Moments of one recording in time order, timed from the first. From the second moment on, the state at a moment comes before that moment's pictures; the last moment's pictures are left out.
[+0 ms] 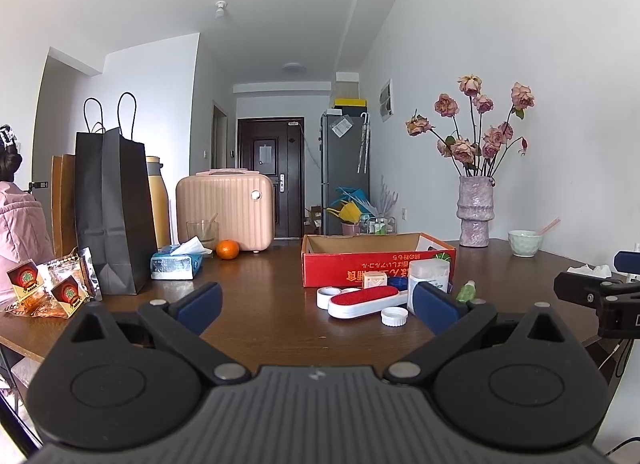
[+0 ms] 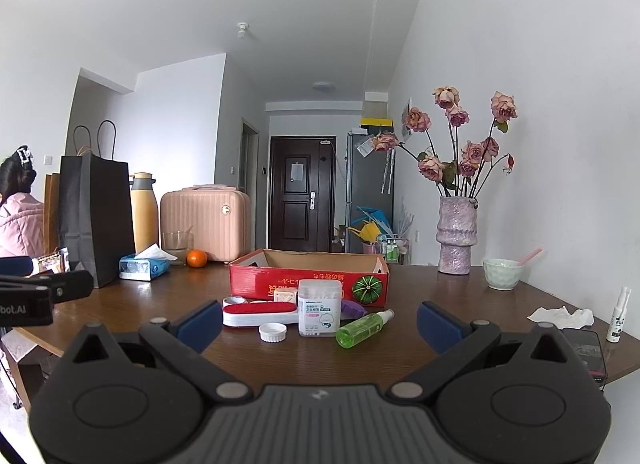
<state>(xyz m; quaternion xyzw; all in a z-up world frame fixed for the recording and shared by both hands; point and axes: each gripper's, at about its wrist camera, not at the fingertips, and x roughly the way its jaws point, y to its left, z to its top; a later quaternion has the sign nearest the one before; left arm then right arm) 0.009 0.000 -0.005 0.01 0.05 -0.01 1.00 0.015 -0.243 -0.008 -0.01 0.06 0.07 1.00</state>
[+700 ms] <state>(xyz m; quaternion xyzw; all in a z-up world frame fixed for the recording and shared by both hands) 0.016 -0.003 -0.006 0.03 0.06 0.01 1.00 0.015 -0.241 -0.001 -0.05 0.03 0.08 1.00</state>
